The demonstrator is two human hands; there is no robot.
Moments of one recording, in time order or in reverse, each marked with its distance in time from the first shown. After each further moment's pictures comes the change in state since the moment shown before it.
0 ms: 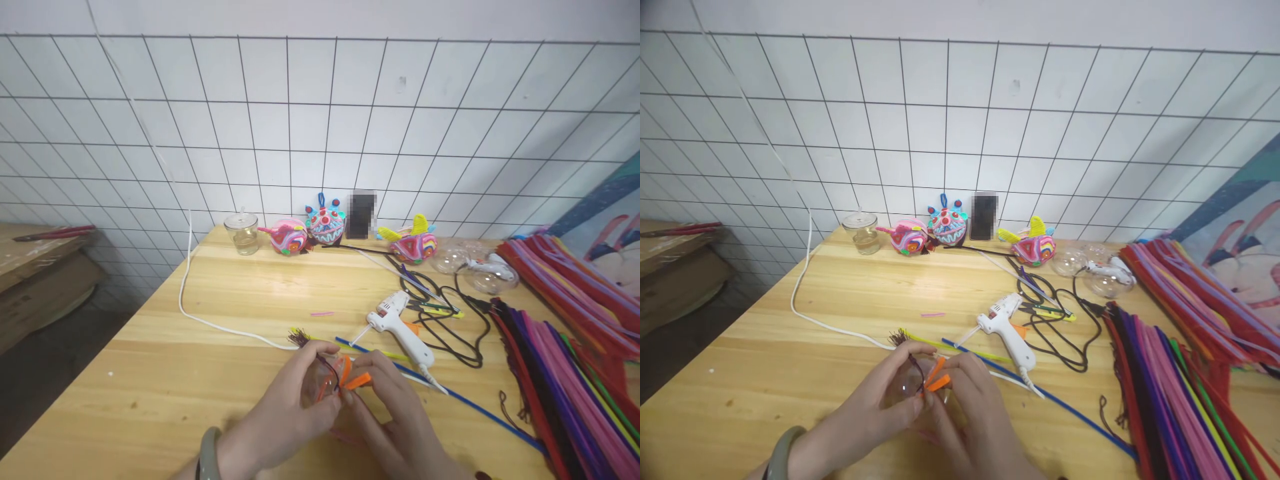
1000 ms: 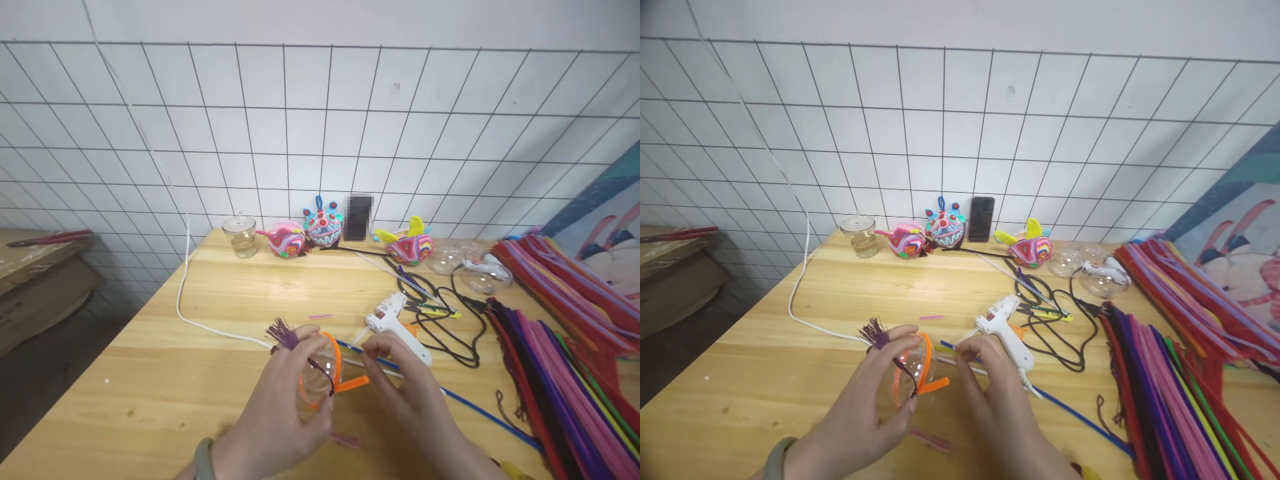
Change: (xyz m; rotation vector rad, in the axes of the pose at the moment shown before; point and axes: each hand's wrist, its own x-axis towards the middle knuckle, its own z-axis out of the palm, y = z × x) left_hand -0.007 -0.005 -0.010 0.754 0.205 0.336; right_hand 0.004 0.028 -0.013 -0.117 0.155 0.200
